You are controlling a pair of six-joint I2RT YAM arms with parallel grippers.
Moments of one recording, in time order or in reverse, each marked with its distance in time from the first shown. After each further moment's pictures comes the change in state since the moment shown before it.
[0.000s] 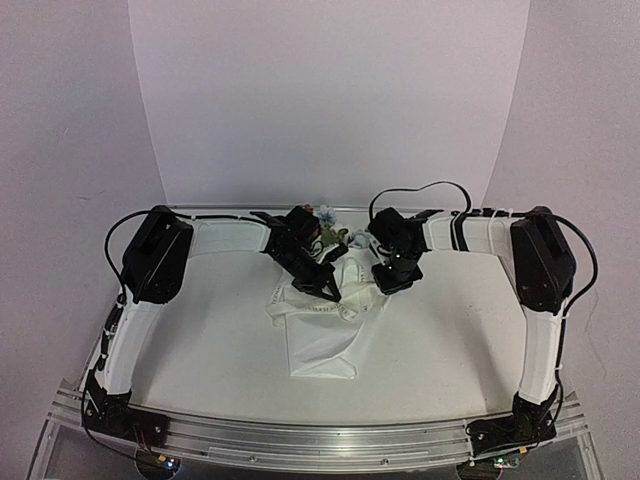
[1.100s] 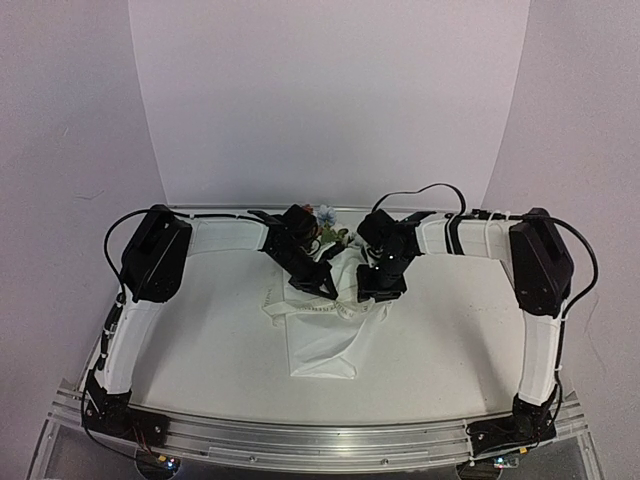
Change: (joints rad) left arm 0.013 0.000 -0.001 -0.003 -0.021 0.001; right arm 0.058 -0.003 0.015 0.003 -0.209 0.319
